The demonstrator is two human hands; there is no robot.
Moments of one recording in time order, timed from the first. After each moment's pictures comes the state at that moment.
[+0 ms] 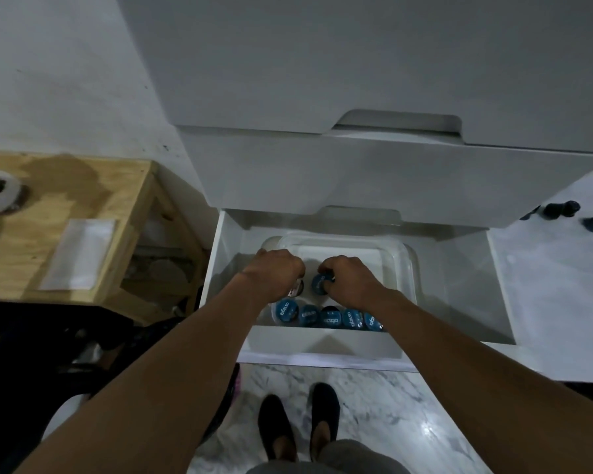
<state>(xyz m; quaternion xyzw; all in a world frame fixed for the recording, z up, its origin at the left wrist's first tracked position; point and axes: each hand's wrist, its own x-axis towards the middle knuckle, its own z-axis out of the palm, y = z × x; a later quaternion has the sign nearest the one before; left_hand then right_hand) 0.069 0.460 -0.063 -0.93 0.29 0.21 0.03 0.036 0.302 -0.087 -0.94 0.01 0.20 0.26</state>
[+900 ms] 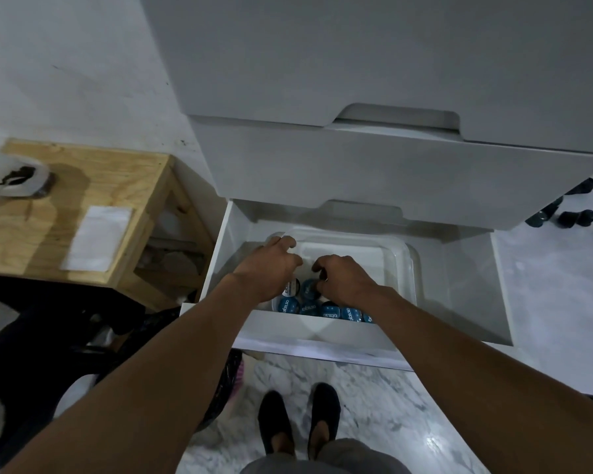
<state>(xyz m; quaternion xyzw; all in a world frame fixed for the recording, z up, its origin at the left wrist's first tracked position) 0.052 0.475 -0.066 -0.94 0.32 0.11 0.03 0.033 0.308 -0.092 -0.94 -0.02 0.23 0.26</state>
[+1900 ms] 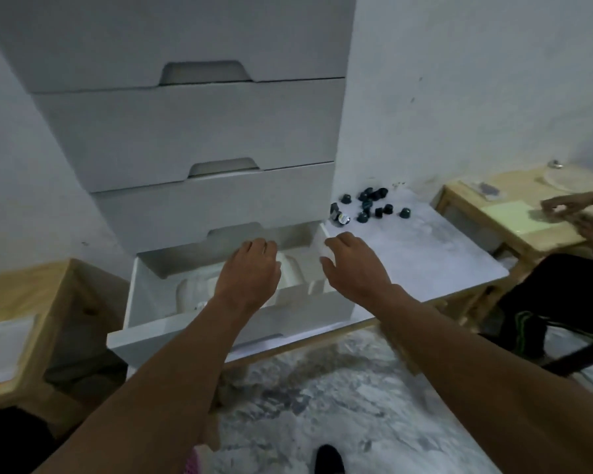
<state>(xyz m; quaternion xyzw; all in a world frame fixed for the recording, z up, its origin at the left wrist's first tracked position) -0.080 0.370 0.031 -0.90 0.39 -0.17 -0.05 -0.165 0.192 0.033 -0.97 0.11 -0.15 0.12</state>
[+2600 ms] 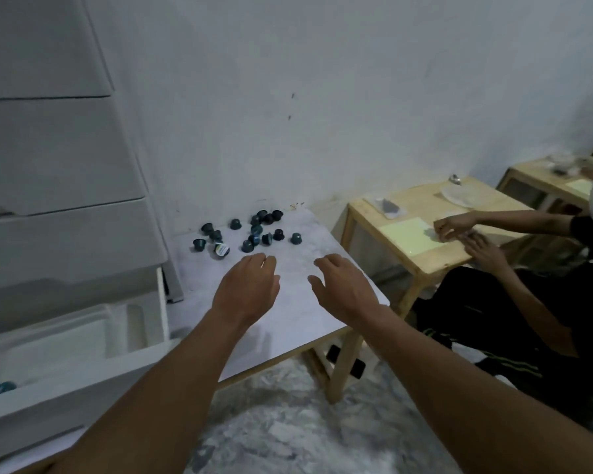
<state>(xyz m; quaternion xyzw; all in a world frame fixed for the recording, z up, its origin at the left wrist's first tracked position) -0.131 0.037 0.012 -0.87 0.45 -0.17 -0.12 -0.240 -0.114 0.020 -0.97 0.18 -0.13 0.11</state>
